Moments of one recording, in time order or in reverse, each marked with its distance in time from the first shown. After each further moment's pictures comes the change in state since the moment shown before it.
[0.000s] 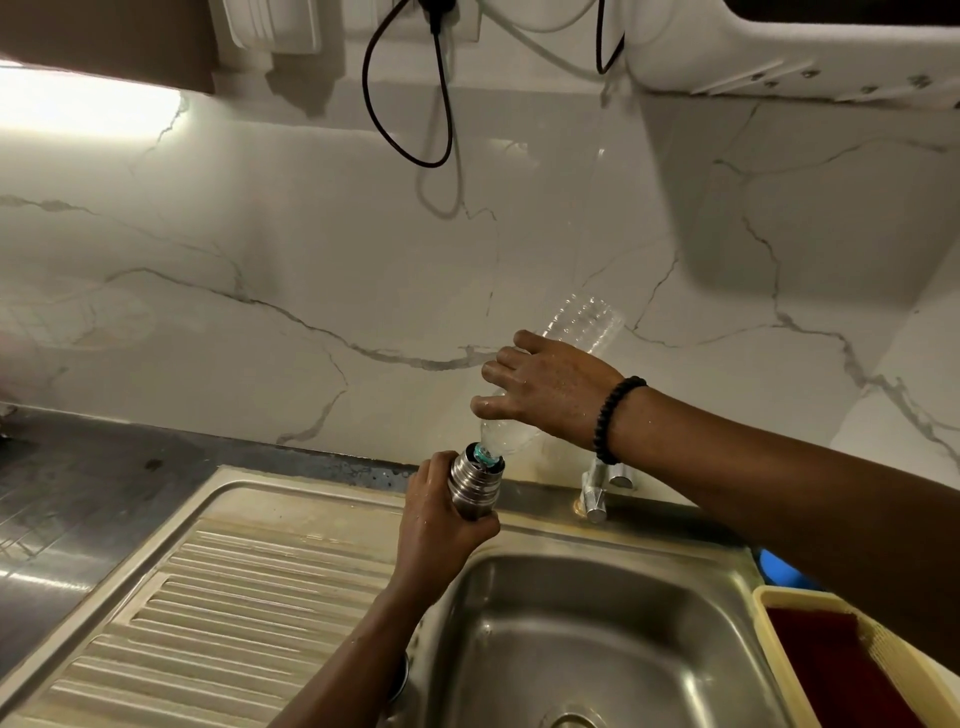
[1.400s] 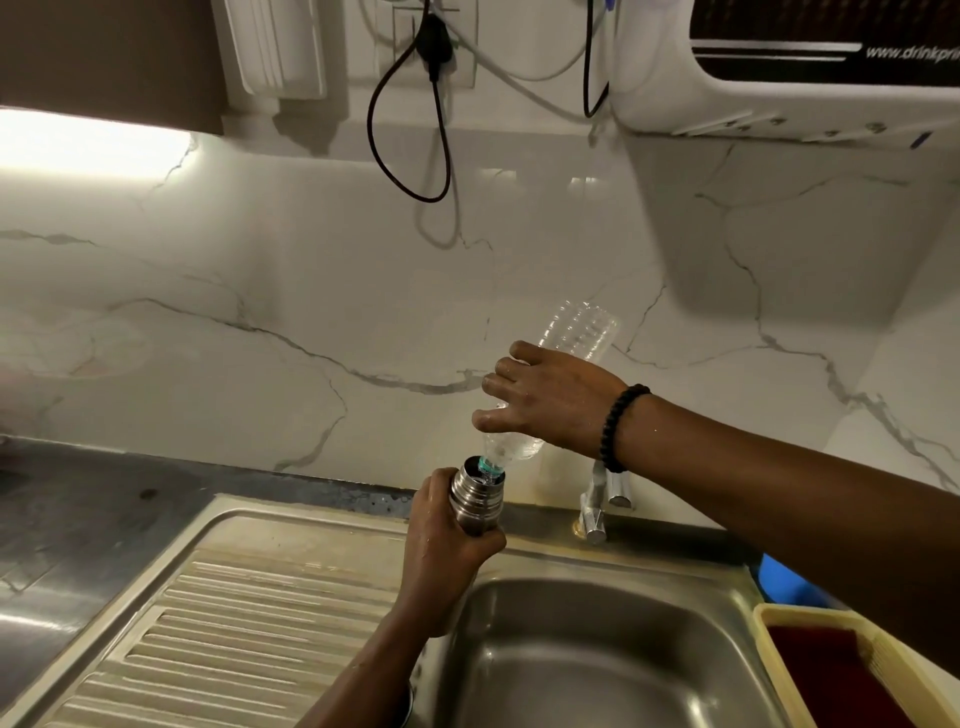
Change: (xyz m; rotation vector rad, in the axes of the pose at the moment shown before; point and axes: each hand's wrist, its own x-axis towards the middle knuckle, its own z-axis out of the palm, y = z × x) left_hand 0.002 0.007 -0.004 -0.099 -0.024 -0.005; right_hand -0.004 0.012 -0.012 -0.034 0.047 -0.022
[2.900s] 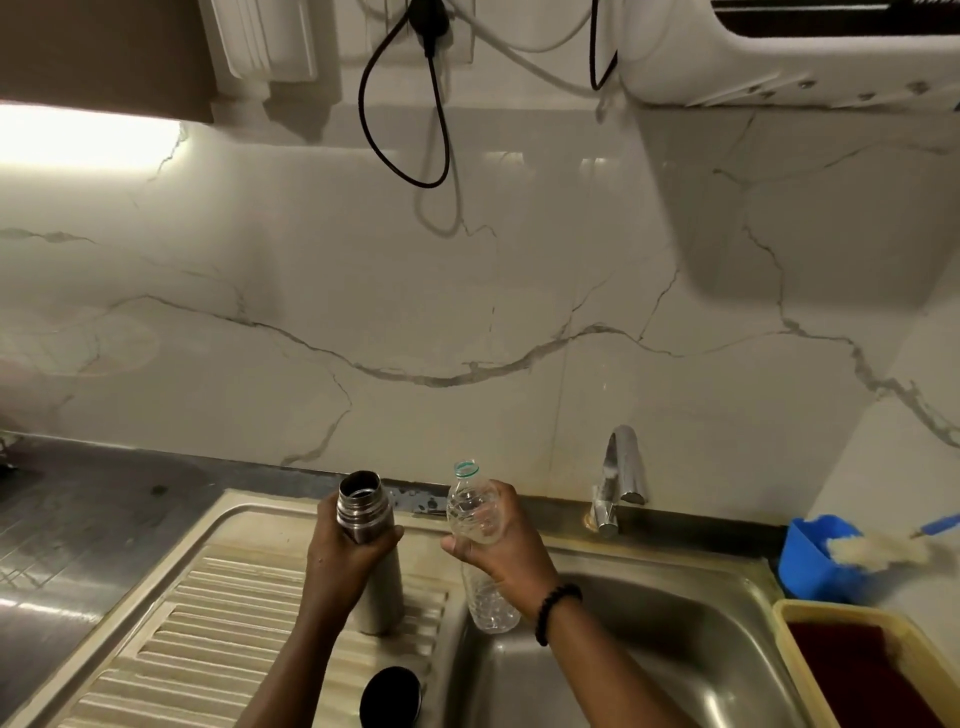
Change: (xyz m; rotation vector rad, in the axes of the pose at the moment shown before) left_hand 0.005 -0.086 -0.074 -0.089 0.166 -0.274; right_hand 0.030 -0.193 0.072 2.035 0.194 1.104
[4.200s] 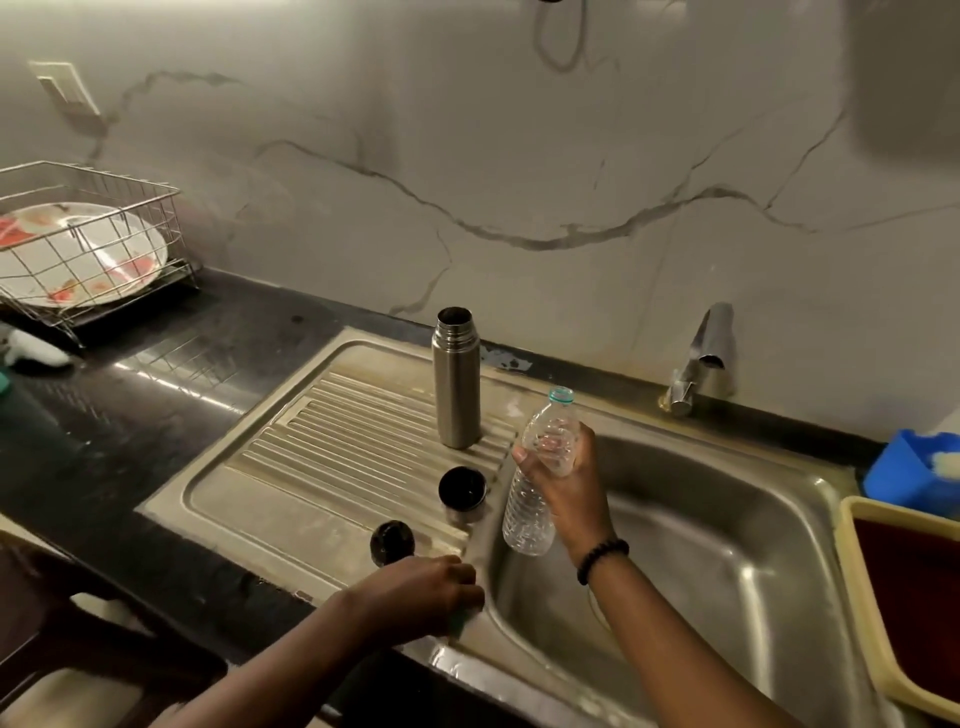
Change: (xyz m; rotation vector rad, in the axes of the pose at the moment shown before) left_hand -0.195 -0.032 -0.042 1.092 -1.103 0.576; right_hand -0.103 0.047 0.025 0.276 0.008 0.028
